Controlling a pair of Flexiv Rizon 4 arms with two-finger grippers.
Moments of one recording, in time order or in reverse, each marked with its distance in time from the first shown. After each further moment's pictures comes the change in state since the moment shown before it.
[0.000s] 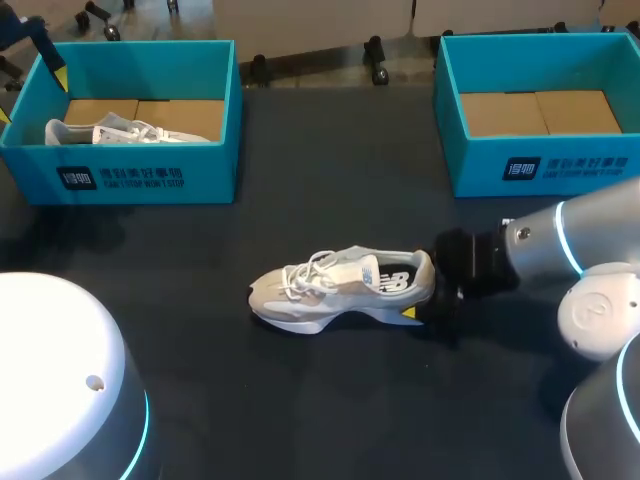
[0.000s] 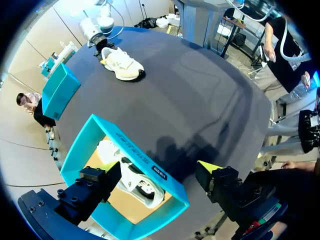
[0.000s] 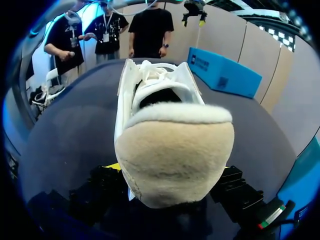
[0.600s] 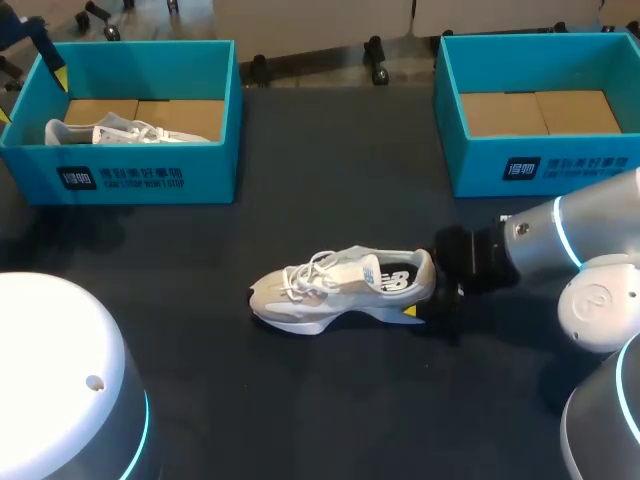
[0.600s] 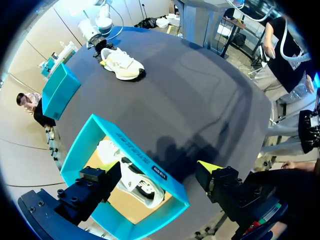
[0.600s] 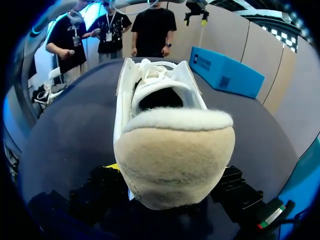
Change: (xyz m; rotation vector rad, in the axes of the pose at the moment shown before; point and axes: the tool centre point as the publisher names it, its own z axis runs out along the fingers) left arm 0.000 0.000 0.000 0.000 0.000 0.000; right arm -0.003 -0.002 0.002 0.003 0.023 -0.012
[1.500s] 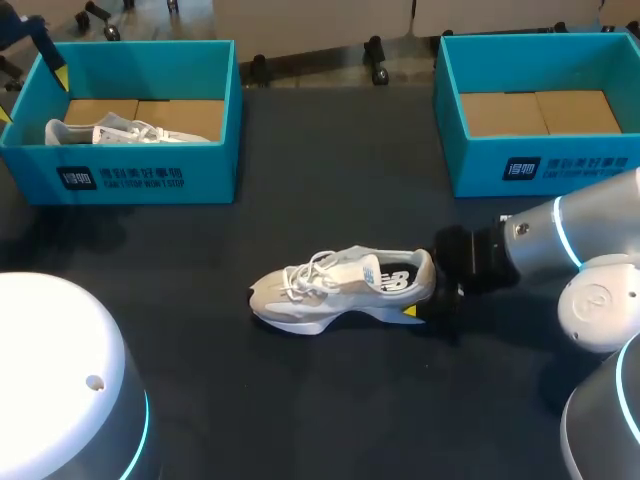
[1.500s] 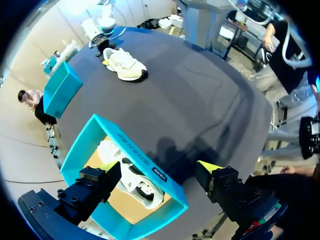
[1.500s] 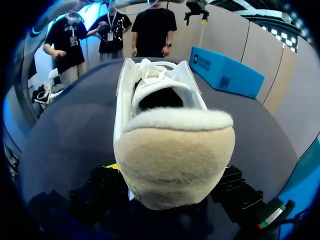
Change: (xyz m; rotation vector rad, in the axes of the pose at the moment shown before) left arm -0.002 -0.005 -0.002 0.012 -0.012 -0.035; right arm 0.000 0.000 0.000 0.000 0.000 0.000
